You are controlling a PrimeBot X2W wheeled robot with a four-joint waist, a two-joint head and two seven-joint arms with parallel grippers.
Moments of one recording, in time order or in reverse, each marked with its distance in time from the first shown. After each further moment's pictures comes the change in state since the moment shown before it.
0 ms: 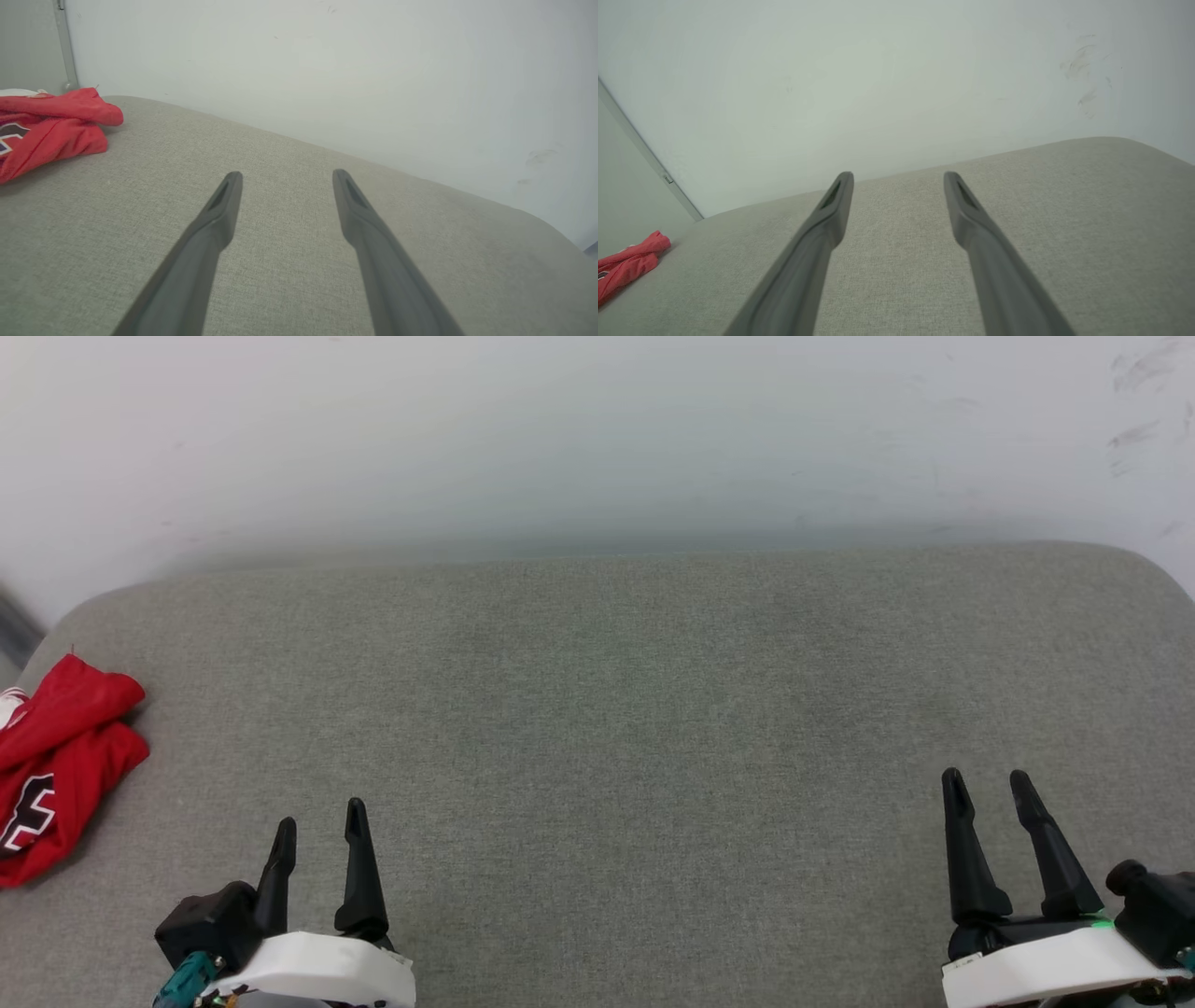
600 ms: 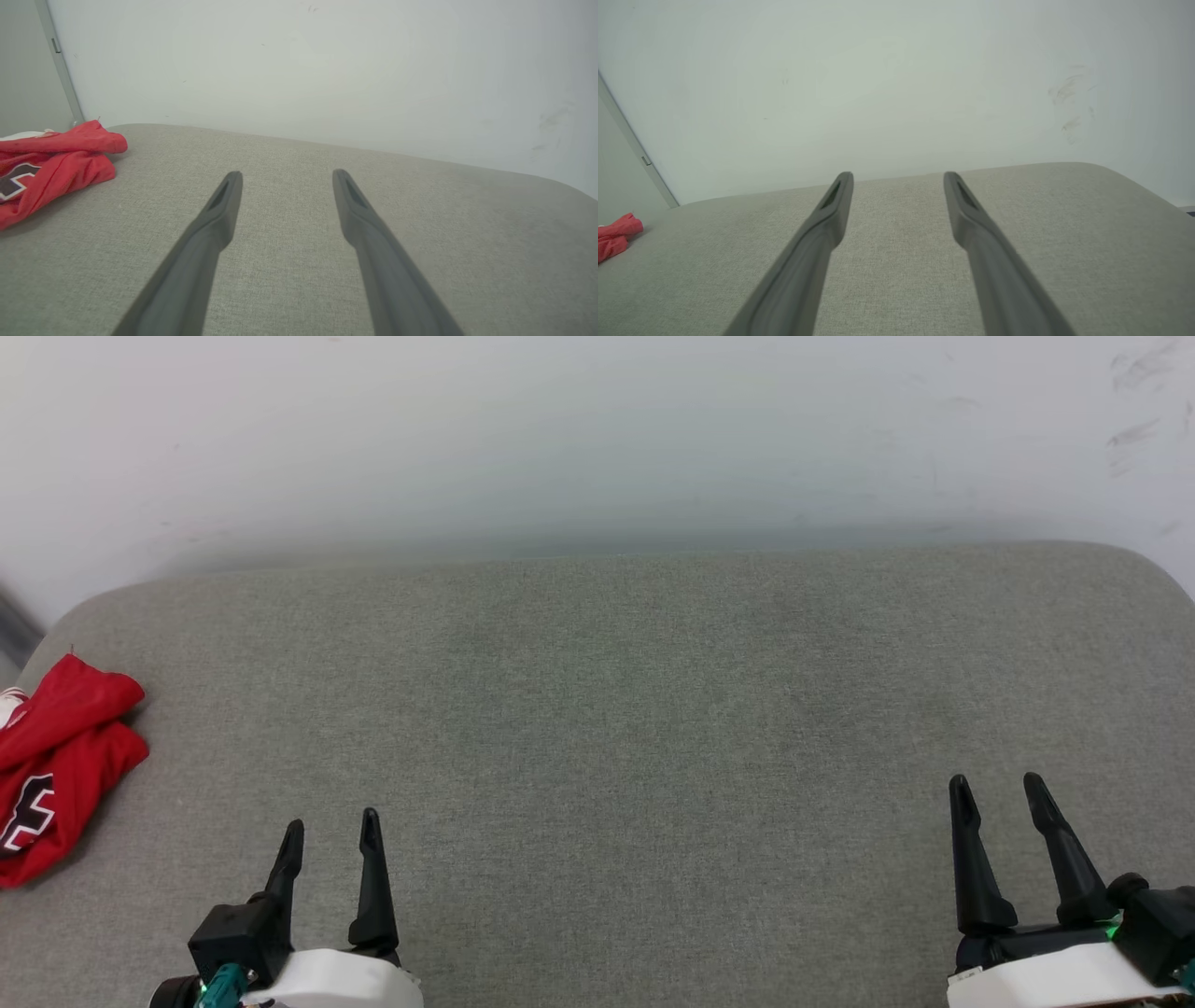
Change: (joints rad) left arm 0.018 0.000 -0.005 0.010 0.156 -0.026 -0.040; right arm 0.027 0.000 -0.012 -0.025 -0.119 0.000 -0.036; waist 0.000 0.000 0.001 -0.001
